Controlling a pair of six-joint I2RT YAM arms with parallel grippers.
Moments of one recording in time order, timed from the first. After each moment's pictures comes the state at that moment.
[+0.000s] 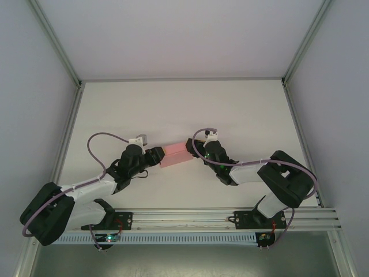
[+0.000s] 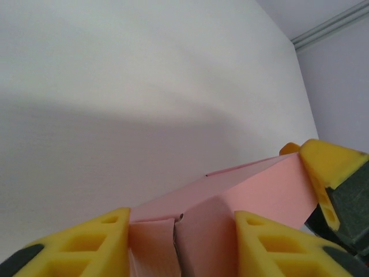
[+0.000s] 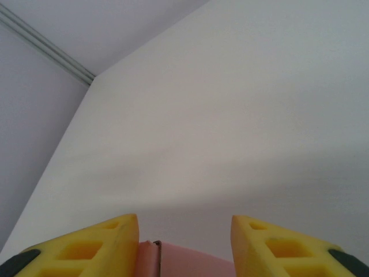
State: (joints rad) left arm -0.57 1.16 0.31 0.38 0.12 -0.90; right arm 0.76 1.57 0.44 0.79 0.17 0.80
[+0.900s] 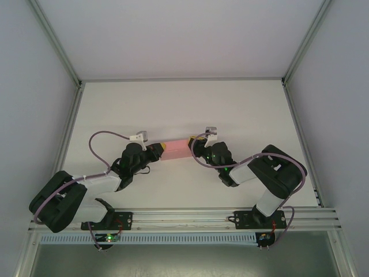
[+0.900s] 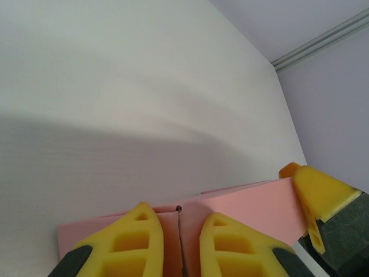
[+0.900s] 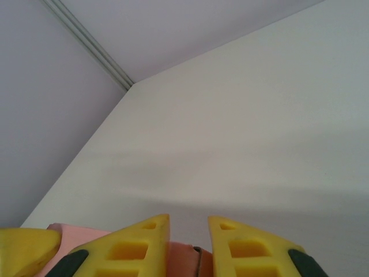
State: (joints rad) left arm -0.54 1.29 0.31 0.59 0.13 -0.87; right arm 0.70 1.69 0.38 1.10 0.03 0.65
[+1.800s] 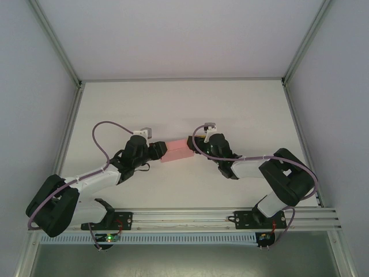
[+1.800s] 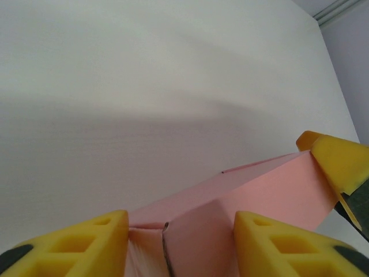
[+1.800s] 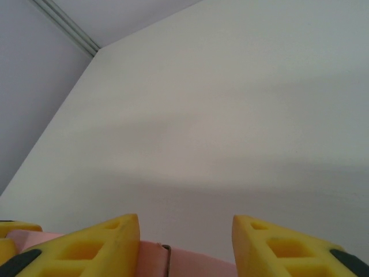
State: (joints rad) left arm -0.54 1.24 0.48 0.19 0.14 -0.73; right arm 0.66 1.57 0.52 0.66 -0.01 0.65
